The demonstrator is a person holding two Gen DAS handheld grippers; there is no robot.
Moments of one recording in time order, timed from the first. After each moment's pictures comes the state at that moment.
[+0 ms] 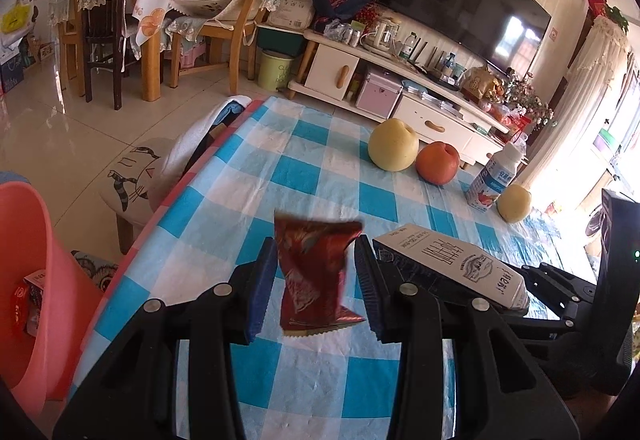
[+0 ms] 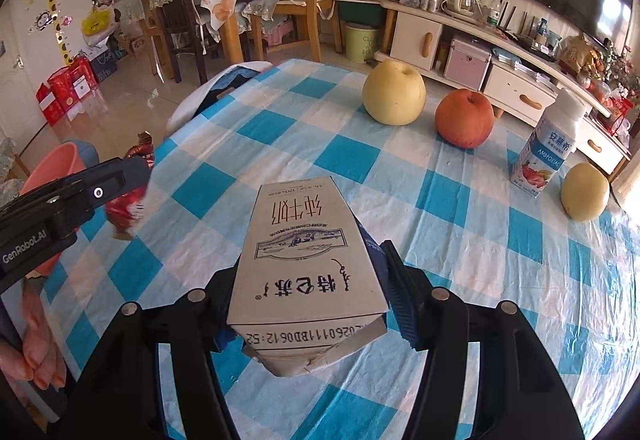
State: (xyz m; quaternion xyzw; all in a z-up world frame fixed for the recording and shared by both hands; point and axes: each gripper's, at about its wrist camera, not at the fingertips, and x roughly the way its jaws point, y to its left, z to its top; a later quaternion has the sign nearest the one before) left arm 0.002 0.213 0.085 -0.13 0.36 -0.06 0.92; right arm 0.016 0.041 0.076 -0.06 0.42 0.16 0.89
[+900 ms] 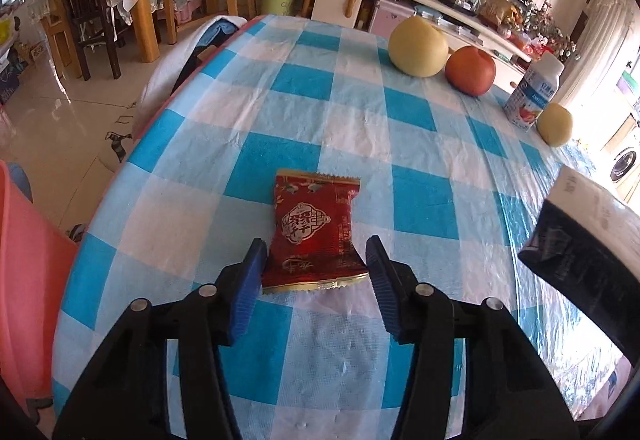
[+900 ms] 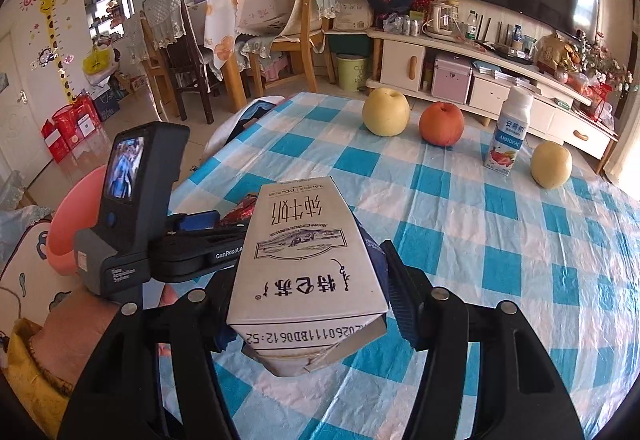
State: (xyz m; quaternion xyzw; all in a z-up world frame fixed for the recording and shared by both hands) left arm 0.030 0.189 0.016 -0.06 0.47 -0.05 0.88; right arm -0.075 0.033 0.111 -0.01 0.38 0.14 0.92
